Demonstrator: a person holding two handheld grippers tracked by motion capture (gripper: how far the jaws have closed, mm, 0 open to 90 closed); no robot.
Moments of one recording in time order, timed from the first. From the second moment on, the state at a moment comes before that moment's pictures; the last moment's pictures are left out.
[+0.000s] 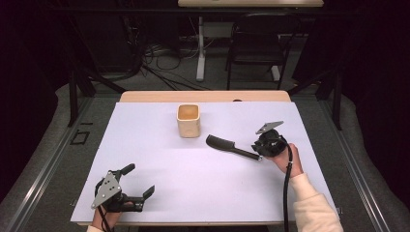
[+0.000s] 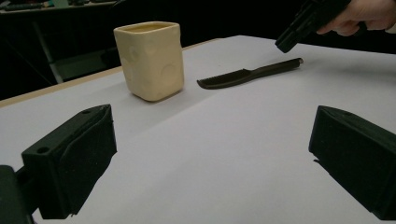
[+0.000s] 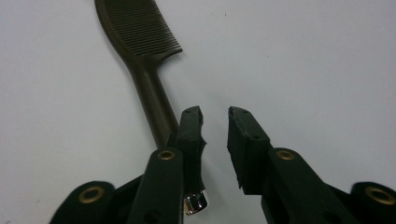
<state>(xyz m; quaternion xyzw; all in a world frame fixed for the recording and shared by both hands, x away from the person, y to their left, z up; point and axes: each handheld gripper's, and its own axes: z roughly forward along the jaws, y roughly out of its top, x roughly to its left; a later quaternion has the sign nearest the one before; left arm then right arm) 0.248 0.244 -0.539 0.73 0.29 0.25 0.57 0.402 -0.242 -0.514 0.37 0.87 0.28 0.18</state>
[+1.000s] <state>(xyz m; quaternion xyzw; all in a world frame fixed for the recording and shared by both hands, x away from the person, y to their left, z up) 0.248 0.244 -0.540 0.73 0.29 0.25 0.57 0.405 -0.211 -0.506 0.31 0.91 0.25 0.13</state>
